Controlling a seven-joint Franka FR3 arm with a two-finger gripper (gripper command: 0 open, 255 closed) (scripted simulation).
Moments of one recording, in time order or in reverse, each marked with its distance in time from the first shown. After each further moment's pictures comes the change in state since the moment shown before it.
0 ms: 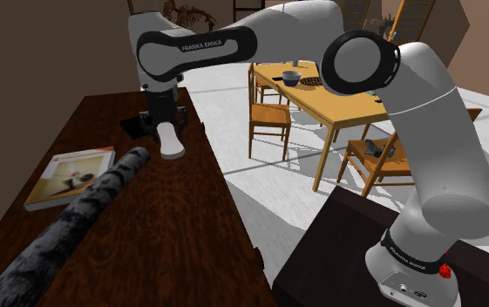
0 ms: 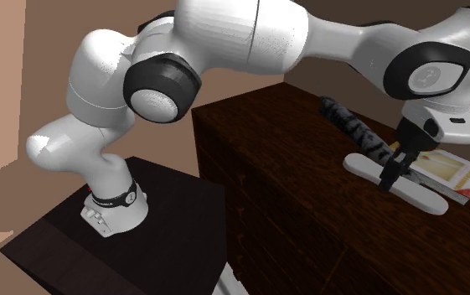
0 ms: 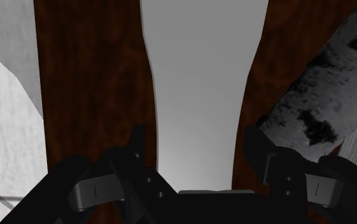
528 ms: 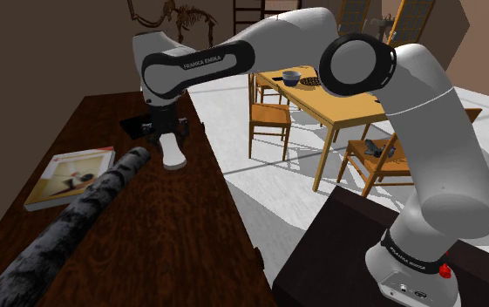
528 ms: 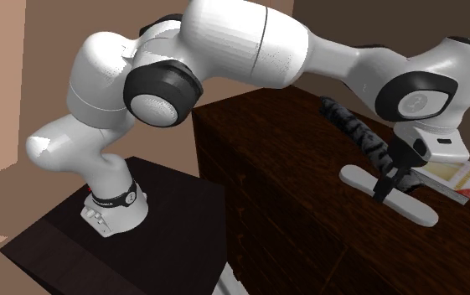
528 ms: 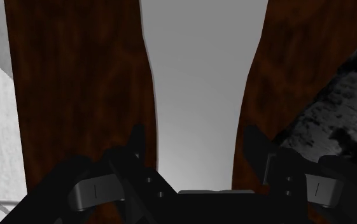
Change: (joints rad) arm -0.011 0.018 -0.006 -0.078 -0.010 0.091 0.010
